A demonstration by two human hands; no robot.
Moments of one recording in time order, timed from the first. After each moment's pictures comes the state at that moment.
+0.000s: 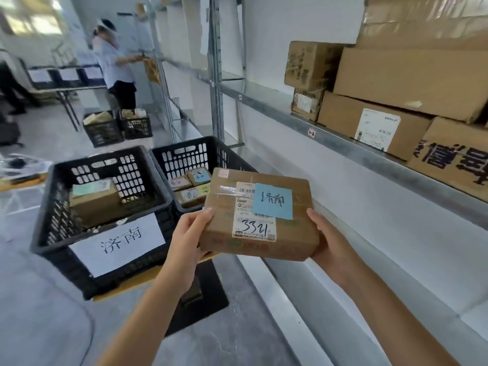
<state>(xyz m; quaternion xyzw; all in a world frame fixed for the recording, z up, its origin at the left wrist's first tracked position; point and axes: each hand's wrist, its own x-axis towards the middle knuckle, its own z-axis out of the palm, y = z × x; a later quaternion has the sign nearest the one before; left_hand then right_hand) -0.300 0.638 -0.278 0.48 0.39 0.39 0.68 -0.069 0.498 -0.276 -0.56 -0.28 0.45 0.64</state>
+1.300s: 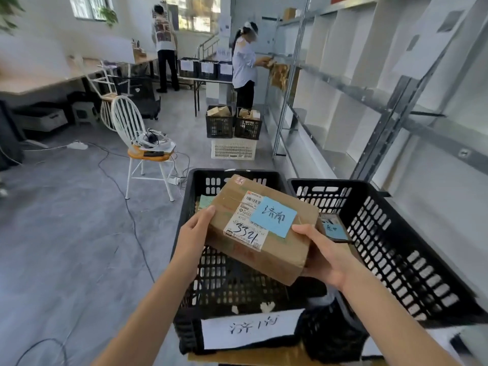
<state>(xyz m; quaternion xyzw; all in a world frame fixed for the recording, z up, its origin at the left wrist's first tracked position) -0.521 0.991 -0.312 0.42 0.53 0.52 0.53 -0.261 0.950 -0.289 -0.54 -0.27 0.67 0.42</state>
